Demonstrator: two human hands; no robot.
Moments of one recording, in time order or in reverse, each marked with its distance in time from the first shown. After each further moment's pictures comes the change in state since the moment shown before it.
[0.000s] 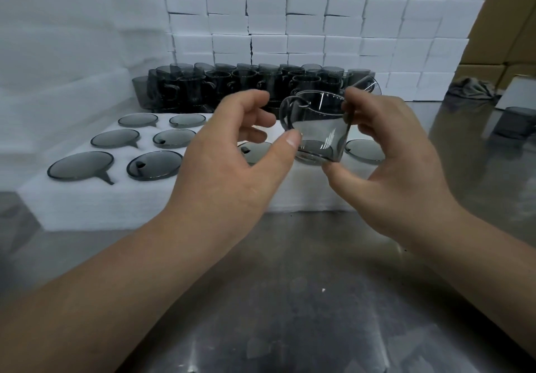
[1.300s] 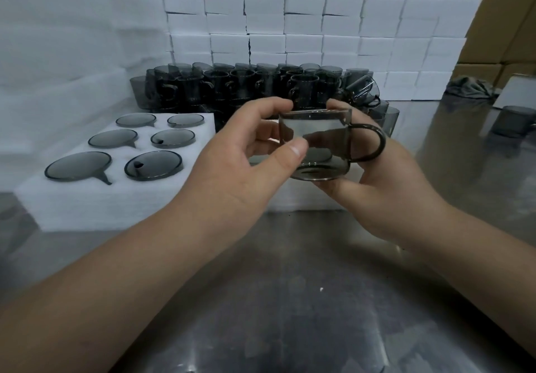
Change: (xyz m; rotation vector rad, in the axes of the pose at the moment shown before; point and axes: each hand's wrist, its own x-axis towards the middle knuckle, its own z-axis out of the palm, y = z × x) left_hand 0.003 -0.005 0.000 -0.264 -0.218 -0.033; right_hand -0.001 0.003 0.004 0.176 -0.173 0.109
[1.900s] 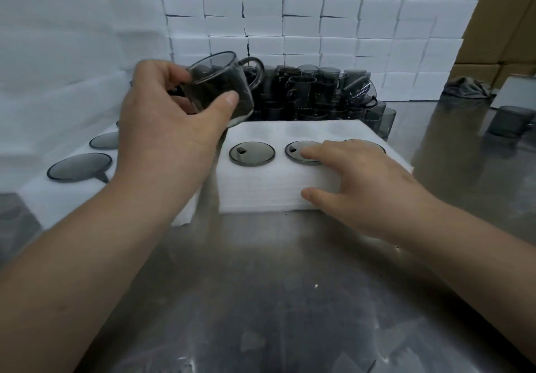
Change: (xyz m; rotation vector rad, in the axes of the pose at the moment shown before) left_hand 0.023 0.002 -0.032 0.383 0.580 -0.049; right_hand 0.004 -0.005 -0.004 -0.560 -0.272 0.052
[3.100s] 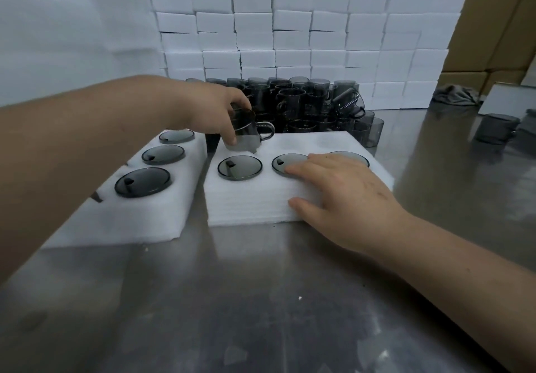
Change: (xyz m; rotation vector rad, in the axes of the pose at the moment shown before) left_hand 0.104 -0.006 0.052 0.704 -0.968 0.037; right_hand 0.002 0.002 0.004 -0.079 -0.017 -0.039
